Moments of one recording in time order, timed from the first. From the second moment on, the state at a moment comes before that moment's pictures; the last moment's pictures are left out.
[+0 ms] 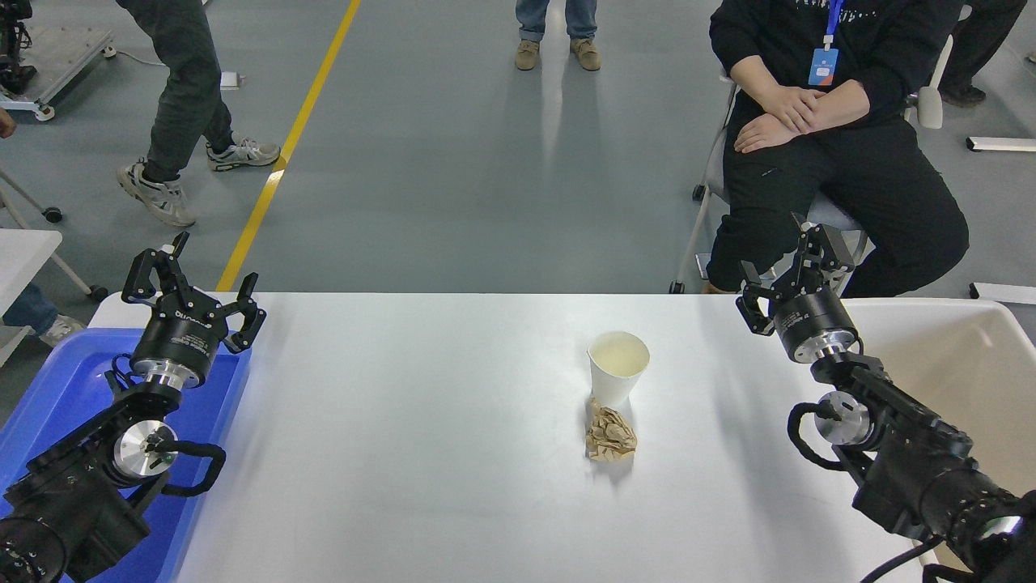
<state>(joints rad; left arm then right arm) -0.53 0.39 -0.87 -0.51 0.08 -0.53 -0.58 0.73 -0.16 0.70 0.34 -0.23 0.26 0.61</state>
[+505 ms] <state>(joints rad) -0.53 0.39 -0.87 -0.51 0.08 -0.53 -0.58 0.75 -0.16 0.70 0.34 -0.23 0.26 0.61</state>
